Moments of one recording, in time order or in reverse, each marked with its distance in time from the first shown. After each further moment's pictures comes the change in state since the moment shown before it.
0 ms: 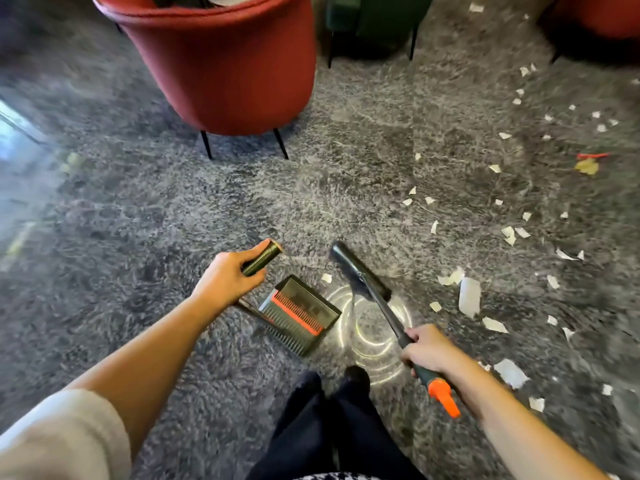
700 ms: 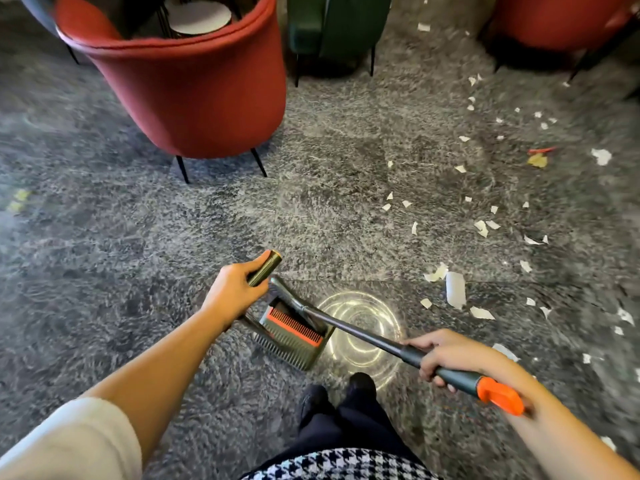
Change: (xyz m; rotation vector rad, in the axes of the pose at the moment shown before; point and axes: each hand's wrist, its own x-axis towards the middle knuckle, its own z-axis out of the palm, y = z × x) left_hand 0.006 -0.011 -0.015 -0.089 -0.065 -0.011; right_hand -0.064 -0.025 0.001 0.132 -0.195 -0.003
